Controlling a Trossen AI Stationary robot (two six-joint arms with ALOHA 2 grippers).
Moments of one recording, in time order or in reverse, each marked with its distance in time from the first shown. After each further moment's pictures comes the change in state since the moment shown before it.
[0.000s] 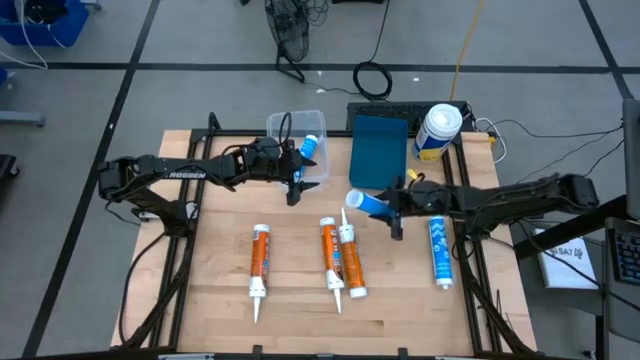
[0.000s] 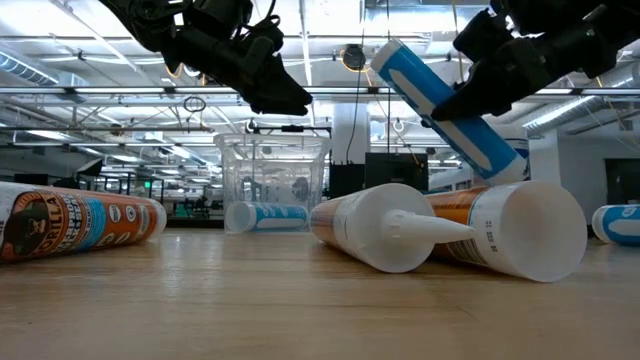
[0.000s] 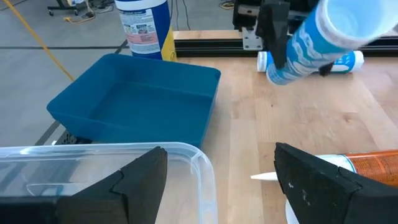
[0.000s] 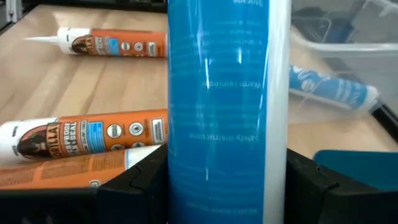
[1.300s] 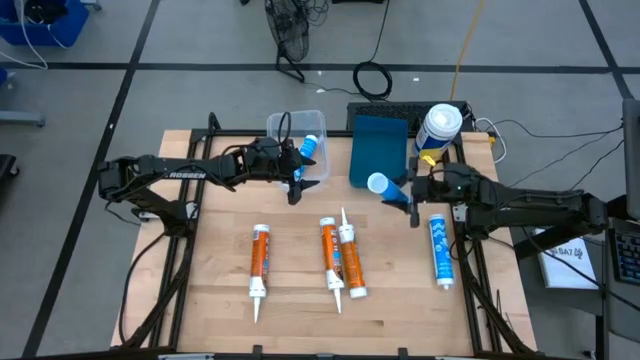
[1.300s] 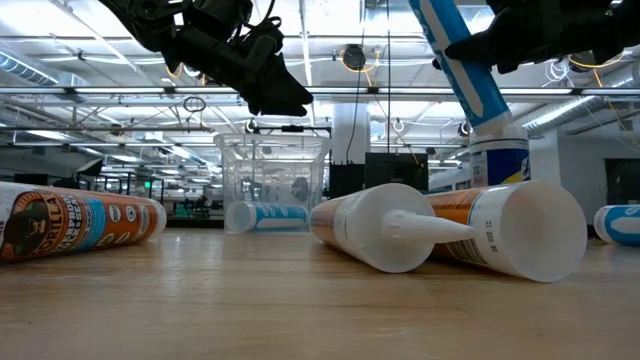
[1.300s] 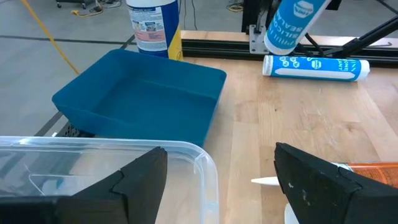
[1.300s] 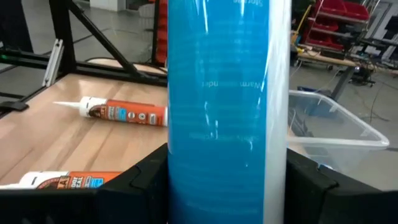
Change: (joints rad) left arm -0.002 0.000 0.000 0.006 -0.024 -0.056; right arm -0.162 -0.287 0.000 -0.002 -0.220 -0.124
